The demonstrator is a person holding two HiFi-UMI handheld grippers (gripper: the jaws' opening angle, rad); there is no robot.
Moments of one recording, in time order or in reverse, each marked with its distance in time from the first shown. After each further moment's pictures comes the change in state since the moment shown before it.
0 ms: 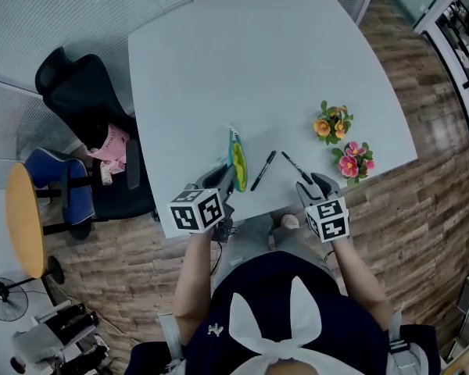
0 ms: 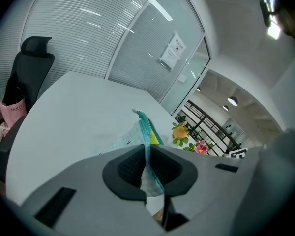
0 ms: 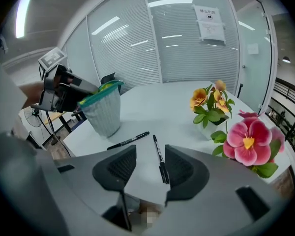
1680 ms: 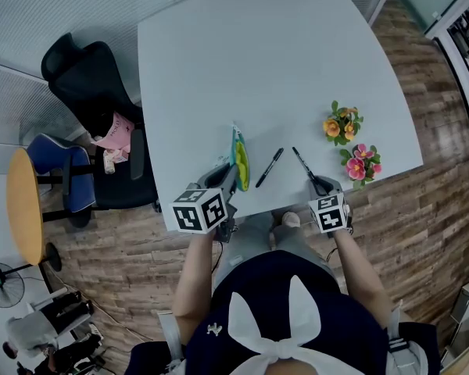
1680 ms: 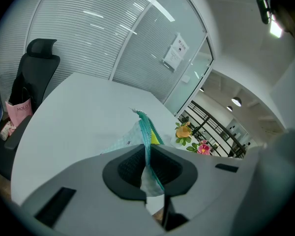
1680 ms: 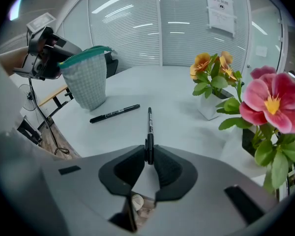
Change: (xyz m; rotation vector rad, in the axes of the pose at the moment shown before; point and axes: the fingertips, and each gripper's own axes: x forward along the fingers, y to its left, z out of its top) left arm -0.011 0.008 -0.005 -0.012 -0.011 0.040; right arm 0.038 -0.025 -0.060 -0.070 0.178 -0.060
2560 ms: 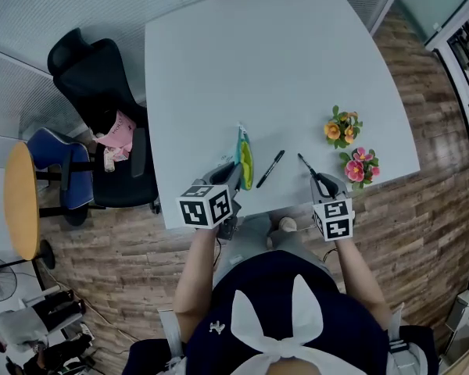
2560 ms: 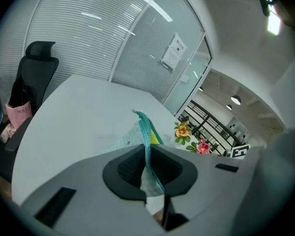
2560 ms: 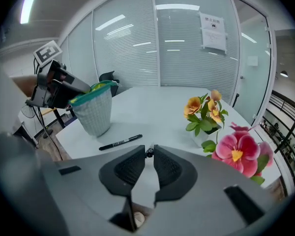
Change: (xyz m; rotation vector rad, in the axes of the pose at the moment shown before) left arm 0.000 -0.004 -0.002 0.021 -0.007 0.004; right arm -0.053 0.002 0.060 0.005 -0.202 -0.024
